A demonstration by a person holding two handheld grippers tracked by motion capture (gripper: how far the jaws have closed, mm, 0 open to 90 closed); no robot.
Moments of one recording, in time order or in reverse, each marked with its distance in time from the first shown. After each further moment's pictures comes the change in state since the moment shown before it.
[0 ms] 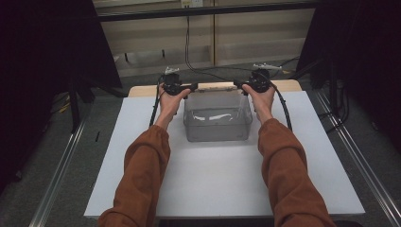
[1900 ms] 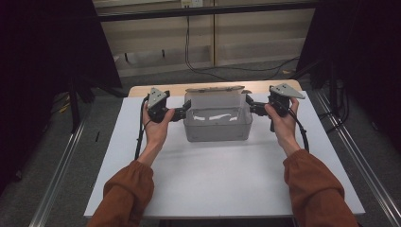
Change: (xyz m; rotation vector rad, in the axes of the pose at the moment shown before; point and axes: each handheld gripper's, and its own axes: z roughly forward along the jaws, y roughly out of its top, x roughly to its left) left arm -0.048 -0.047 -0.121 -0.251 -0.022 0.157; right arm 0.024 -0.045 -0.110 -0.228 -0.044 -0.199
